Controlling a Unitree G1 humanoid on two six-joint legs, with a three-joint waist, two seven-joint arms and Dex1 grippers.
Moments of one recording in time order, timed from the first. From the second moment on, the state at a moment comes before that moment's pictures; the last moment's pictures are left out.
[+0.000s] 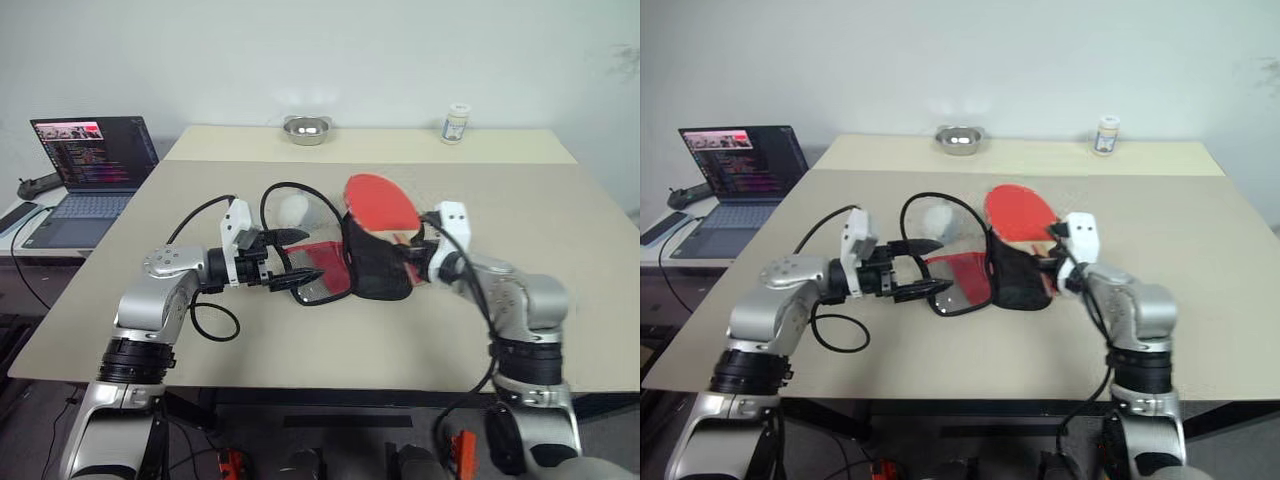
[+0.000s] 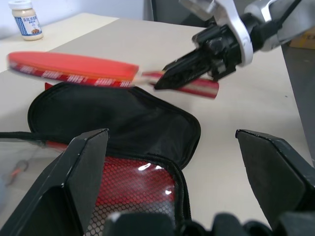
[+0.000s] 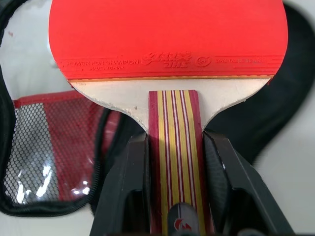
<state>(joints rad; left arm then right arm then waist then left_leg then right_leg) -0.60 0.61 0.01 0.13 -0.42 0.35 -1.19 -0.68 -0.08 -0.17 -0.14 0.33 1.20 0.14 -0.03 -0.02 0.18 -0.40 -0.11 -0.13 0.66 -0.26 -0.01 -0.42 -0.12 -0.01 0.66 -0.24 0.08</state>
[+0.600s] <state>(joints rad) -0.57 0.61 0.01 0.13 -0.41 0.30 -1.19 -0.71 0.05 -0.13 0.16 0.24 0.93 0.01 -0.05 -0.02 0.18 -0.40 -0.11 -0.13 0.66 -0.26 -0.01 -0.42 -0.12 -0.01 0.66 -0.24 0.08</state>
